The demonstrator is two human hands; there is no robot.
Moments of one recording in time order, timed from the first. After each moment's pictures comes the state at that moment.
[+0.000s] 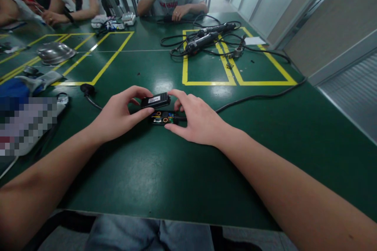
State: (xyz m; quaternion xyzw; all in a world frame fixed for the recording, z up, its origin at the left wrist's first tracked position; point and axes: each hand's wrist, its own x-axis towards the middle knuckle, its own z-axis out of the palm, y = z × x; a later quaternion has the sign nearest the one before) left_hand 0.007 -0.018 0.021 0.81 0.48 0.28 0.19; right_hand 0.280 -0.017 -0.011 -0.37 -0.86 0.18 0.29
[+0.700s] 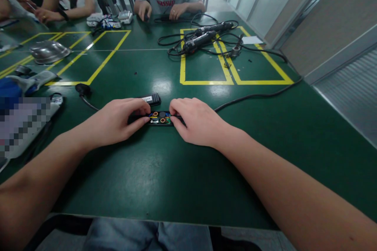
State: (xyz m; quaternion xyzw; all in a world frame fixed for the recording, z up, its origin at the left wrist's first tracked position) left_hand 0.003 -0.023 0.032 0.89 0.41 0.14 0.13; right_hand 0.278 -0.019 0.001 -0.36 -0.90 0.13 0.22
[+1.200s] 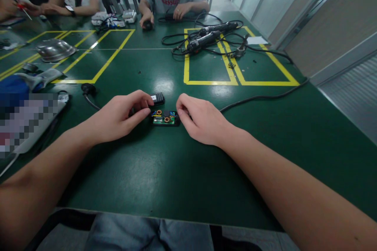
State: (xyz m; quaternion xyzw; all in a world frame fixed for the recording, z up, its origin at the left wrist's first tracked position) left_hand 0.006 -0.025 0.037 0.86 0.43 0.20 0.19; right_hand 0.282 -0.020 0.001 -0.37 -0.87 0.18 0.28
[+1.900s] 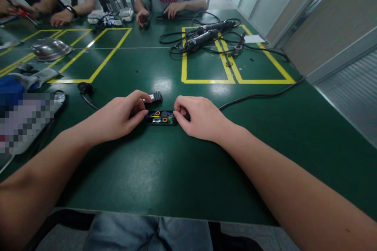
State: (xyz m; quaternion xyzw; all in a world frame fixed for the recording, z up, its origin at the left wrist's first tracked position) left_hand 0.002 -0.022 0.027 0.87 0.45 0.14 0.13; right_hand 0.283 -0.014 -0.003 -0.38 -0.87 0.17 0.27
